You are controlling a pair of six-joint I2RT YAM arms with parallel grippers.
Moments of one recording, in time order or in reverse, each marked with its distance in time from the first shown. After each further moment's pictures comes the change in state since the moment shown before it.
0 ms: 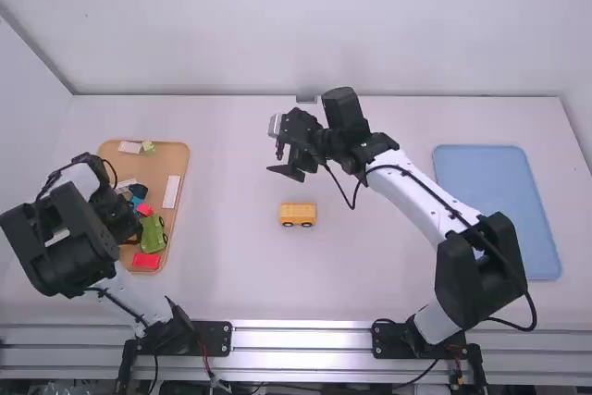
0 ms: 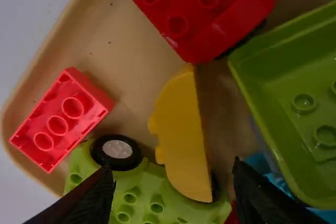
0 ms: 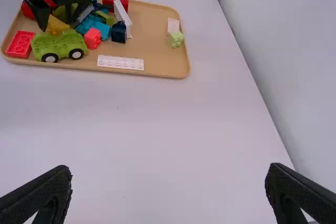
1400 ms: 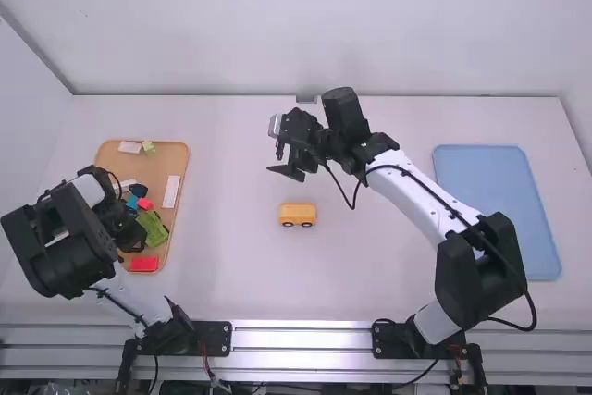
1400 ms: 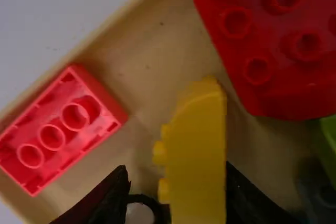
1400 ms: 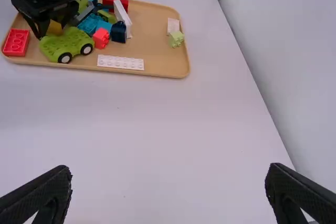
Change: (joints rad) left arm 0.018 0.000 -0.111 0.086 -0.026 -0.192; right arm 0.000 0.000 0.000 -0.001 0.000 -0.002
